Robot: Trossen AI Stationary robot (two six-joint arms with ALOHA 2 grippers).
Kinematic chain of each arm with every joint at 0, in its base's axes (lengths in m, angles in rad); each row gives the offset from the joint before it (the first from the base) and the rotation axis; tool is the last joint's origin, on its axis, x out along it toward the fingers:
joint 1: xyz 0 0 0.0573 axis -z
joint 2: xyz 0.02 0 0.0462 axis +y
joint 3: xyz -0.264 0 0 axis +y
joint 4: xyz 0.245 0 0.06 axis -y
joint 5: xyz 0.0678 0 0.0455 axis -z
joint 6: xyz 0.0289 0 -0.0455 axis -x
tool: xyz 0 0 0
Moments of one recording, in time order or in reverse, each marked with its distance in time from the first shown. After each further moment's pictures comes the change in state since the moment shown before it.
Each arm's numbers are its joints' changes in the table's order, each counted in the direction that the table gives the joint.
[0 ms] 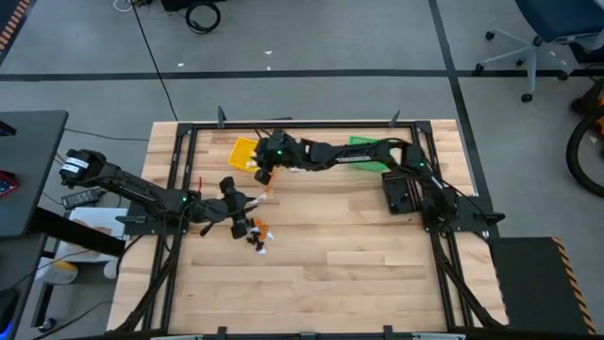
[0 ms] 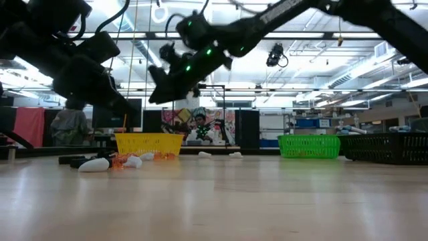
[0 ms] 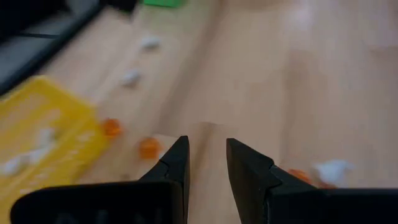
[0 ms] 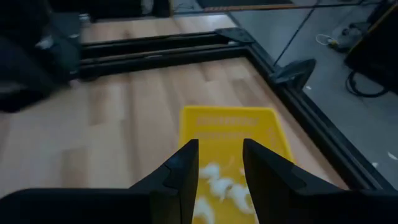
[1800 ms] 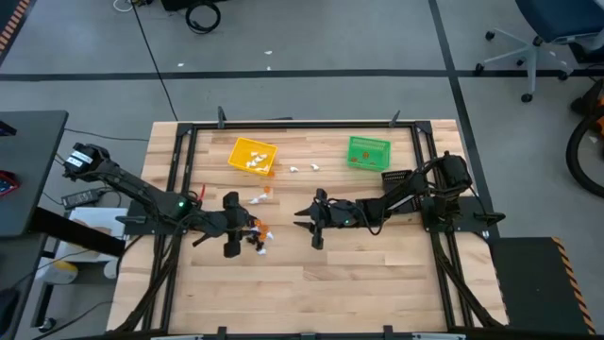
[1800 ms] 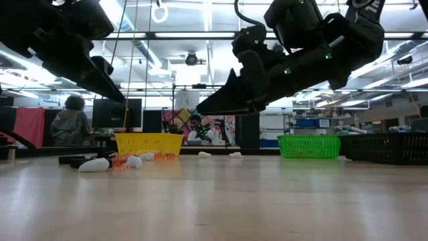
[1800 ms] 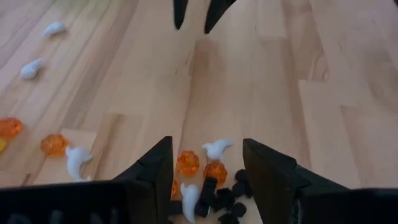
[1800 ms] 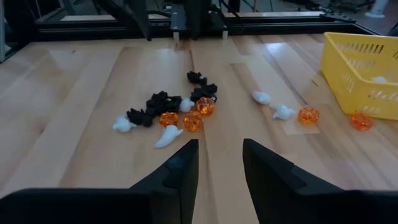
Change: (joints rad) left arm 0.167 0.005 -0.170 -0.261 0.124 0.169; right arm -0.371 -0.333 0.995 0.796 0.107 -0.095
